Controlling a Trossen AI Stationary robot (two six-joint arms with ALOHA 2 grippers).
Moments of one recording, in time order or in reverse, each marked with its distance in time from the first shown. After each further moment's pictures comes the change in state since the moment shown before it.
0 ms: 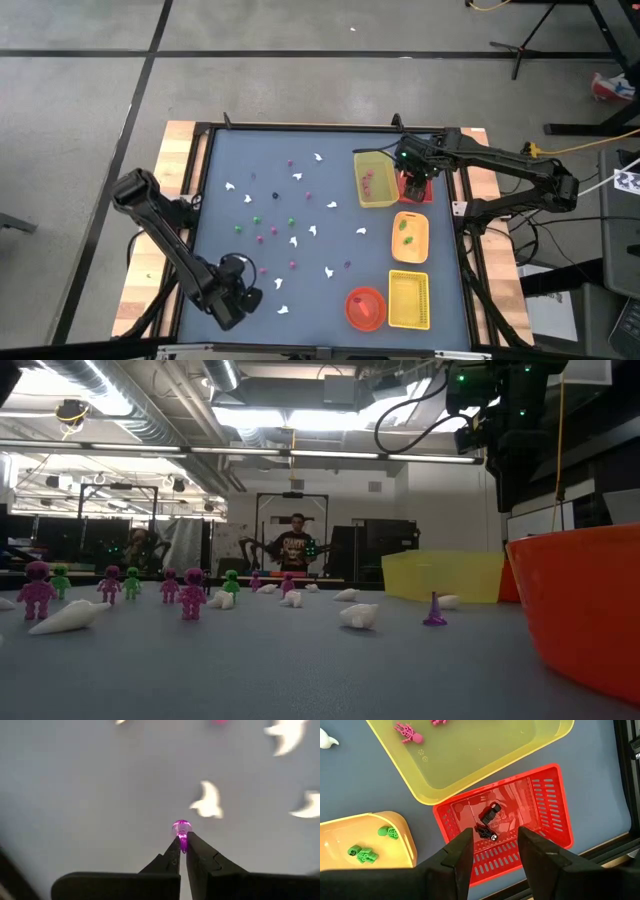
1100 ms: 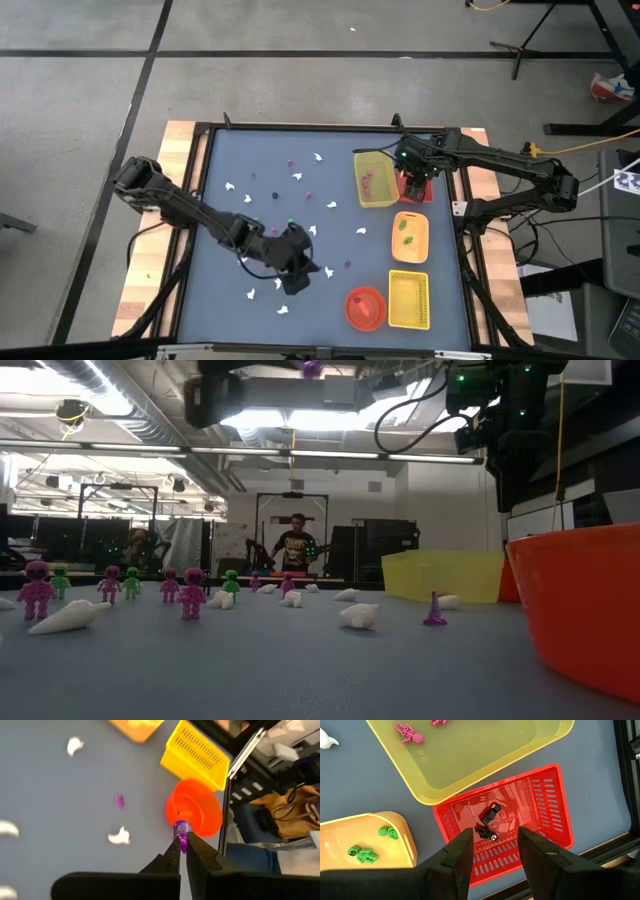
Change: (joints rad) left arm 0.433 -0.068 0.000 0.752 -0.114 1.242; right arm 0.000 0.000 0.000 0.000 0.000 0.000
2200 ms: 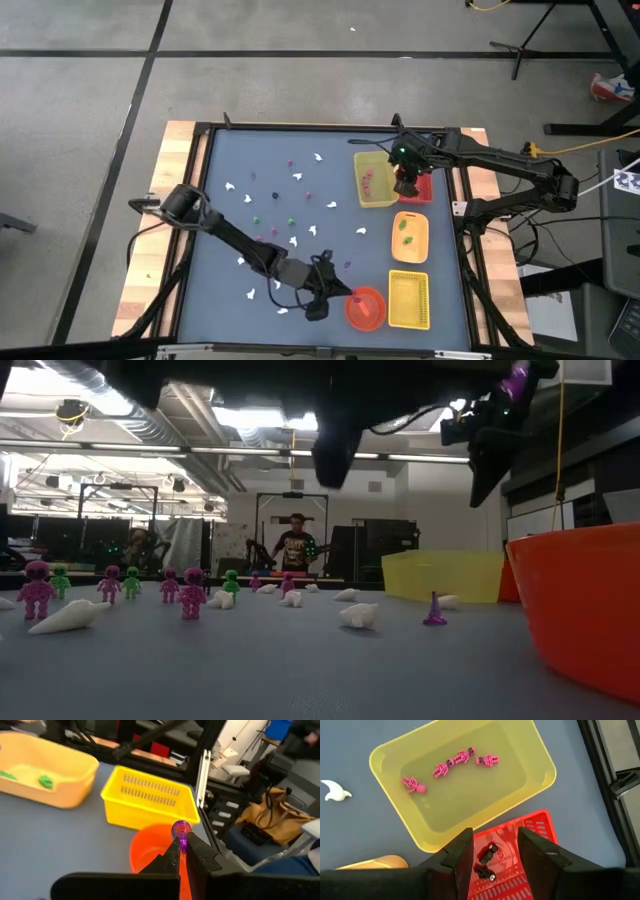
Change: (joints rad) left arm -0.032 0.458 0.000 0.850 -0.026 0.419; right arm 0.000 0.000 0.000 0.173 0.000 0.000
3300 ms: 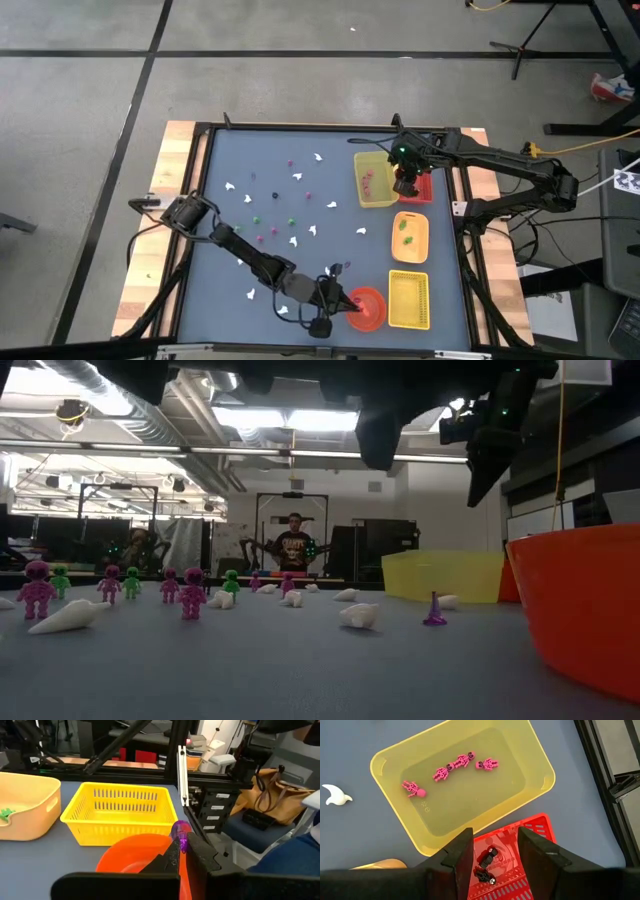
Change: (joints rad) left arm -0.045 0.113 0.146 -0.003 0.000 0.202; right arm 0.000 0.000 0.000 0.013 0.000 0.000
